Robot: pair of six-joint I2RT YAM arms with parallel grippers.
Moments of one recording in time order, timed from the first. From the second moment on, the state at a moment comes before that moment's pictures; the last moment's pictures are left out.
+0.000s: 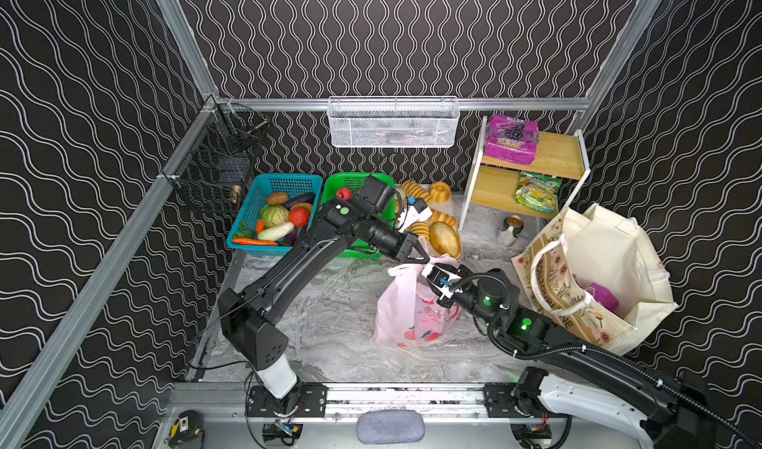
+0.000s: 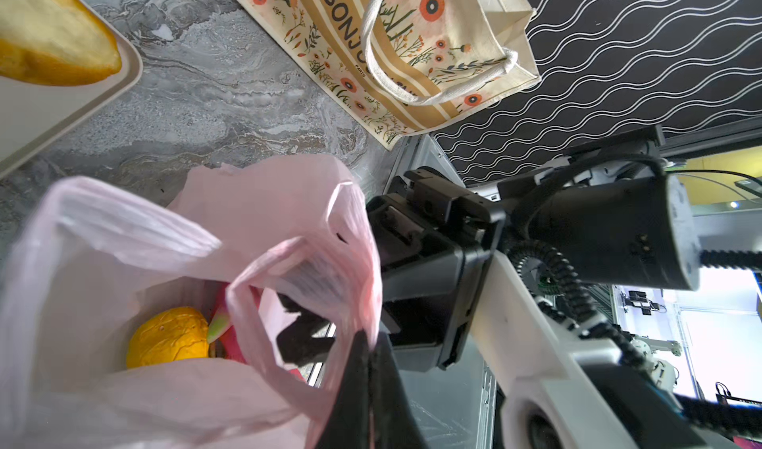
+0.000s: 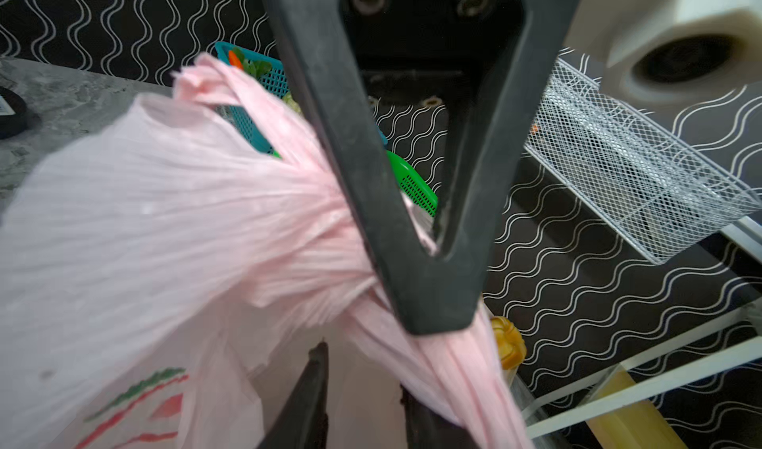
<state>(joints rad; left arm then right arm) -0.65 1.67 1.80 -1.05 0.84 -0.15 0.88 0.93 0.61 0.17 0.12 -0.55</state>
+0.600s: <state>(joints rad) -0.56 1.65 1.68 -0.90 0.94 -0.31 0.88 0.91 0.47 0.39 0.10 -0.52</state>
